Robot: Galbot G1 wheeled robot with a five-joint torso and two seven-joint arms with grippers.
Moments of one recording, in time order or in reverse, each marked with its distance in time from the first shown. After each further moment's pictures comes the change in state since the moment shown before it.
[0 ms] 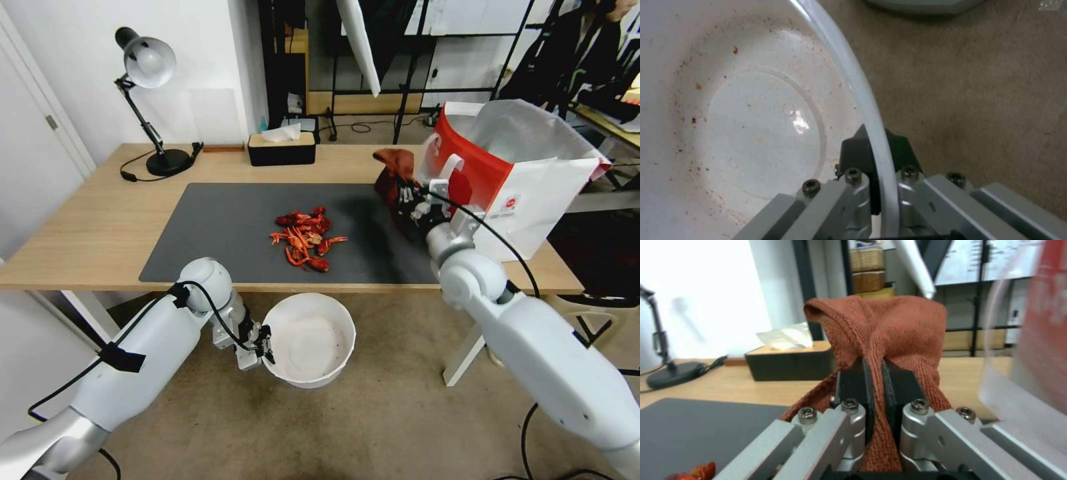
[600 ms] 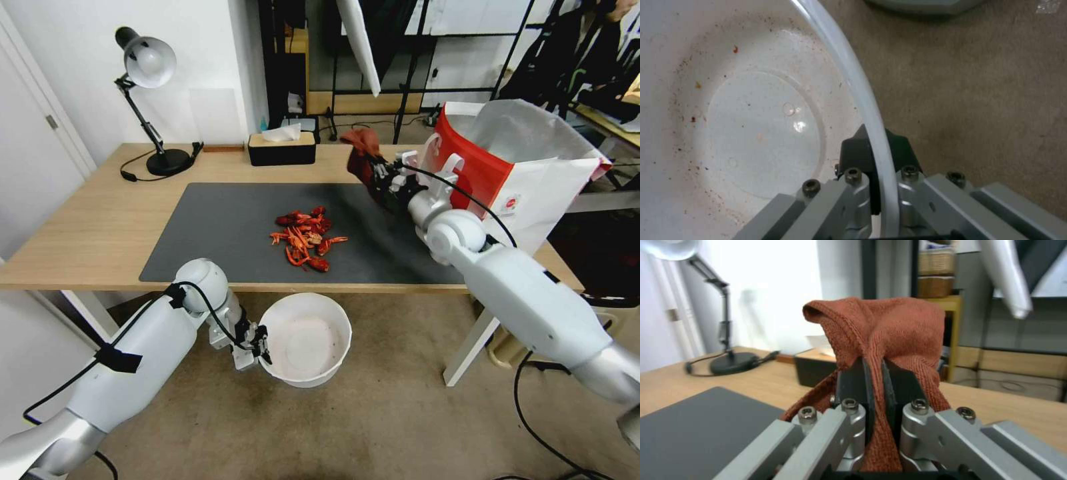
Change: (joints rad) left arm 0.006 0.013 -0.020 0.015 -0.008 0.000 0.000; right arm 0.436 0.037 -0.304 -0.433 0.108 0.111 -0.412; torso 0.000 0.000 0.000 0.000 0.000
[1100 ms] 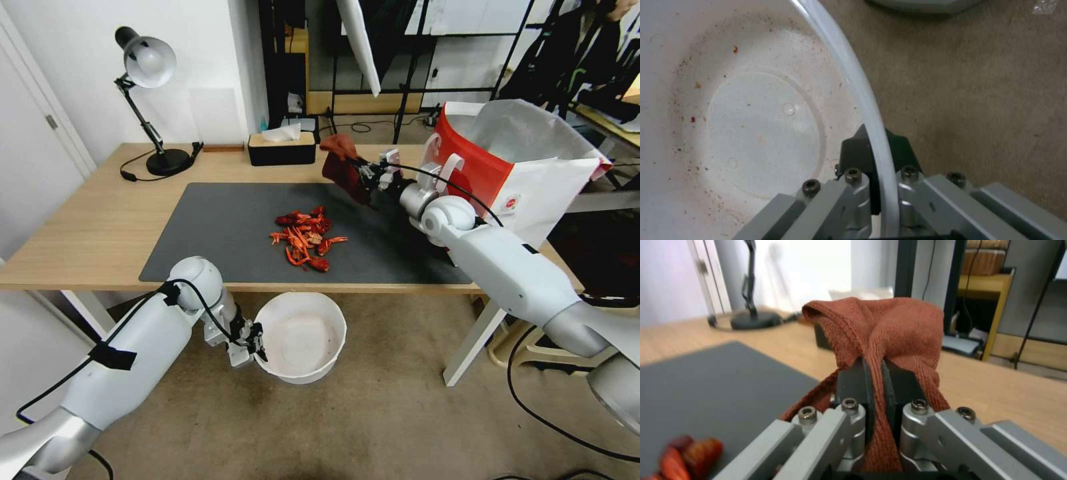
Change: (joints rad) left arm -0.003 0.016 -0.007 0.004 -0.016 0.000 0.000; right arm 0.123 0.091 -0.121 -0.299 -0.035 0.034 -0.238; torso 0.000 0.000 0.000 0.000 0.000
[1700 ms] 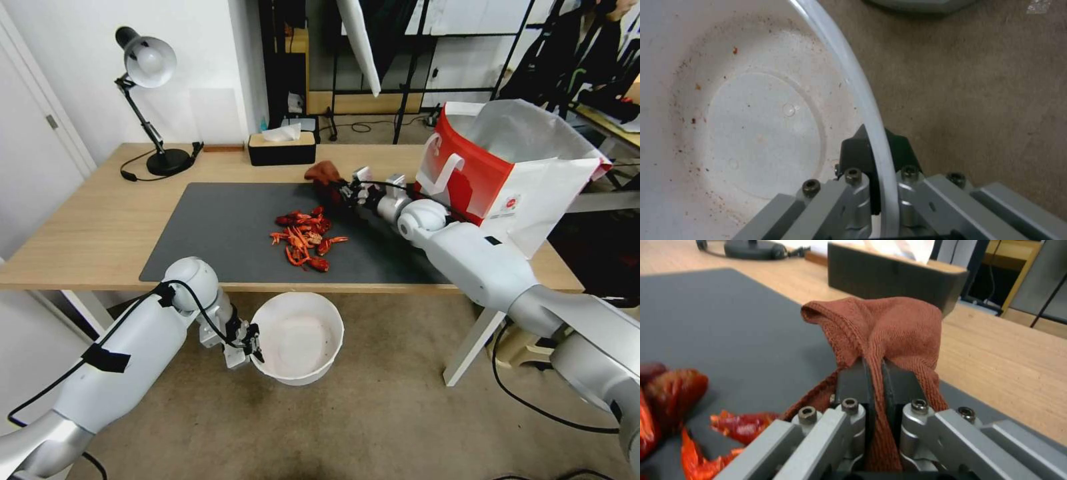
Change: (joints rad) left arm 0.011 0.025 -0.008 -0.020 -0.009 0.000 0.000; right arm 0.051 0.091 -0.115 -0.104 -0.118 -0.066 0.023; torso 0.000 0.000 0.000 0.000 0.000
